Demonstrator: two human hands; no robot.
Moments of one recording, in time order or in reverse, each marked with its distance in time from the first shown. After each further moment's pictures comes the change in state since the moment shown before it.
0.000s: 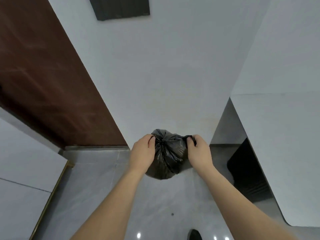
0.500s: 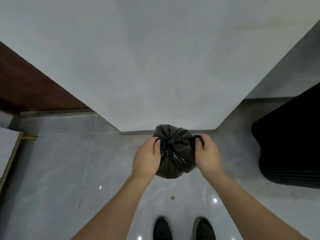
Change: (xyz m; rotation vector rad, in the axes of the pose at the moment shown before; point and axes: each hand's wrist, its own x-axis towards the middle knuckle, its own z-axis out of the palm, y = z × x) left_hand 0.103 -0.270 0.345 0.014 -0.192 -0.188; right_hand 0.178 0.364 0.197 -0.037 -0.056 0.260
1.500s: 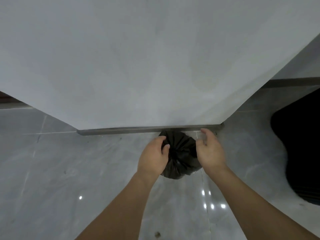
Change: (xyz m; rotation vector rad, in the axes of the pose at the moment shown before) left_hand 0.146 -0.143 0.259 0.112 -0.178 0.090; right_hand 0.183 0.205 0.088 -0.170 0.005 0.092
